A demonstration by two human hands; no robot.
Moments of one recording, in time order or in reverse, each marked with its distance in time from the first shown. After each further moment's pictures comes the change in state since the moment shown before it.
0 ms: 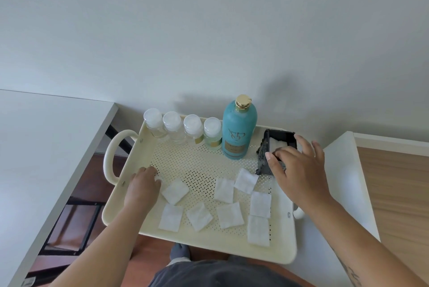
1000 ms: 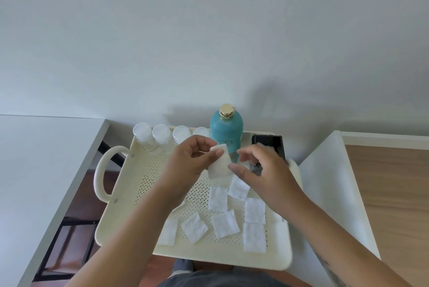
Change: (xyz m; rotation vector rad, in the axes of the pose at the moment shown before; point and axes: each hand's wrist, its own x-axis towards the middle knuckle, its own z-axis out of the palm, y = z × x) left_hand -0.043 0.162 -0.065 -1.125 -0.395 0.296; right_hand 0.000 -0.048 -0.041 0.732 -0.190 0.077
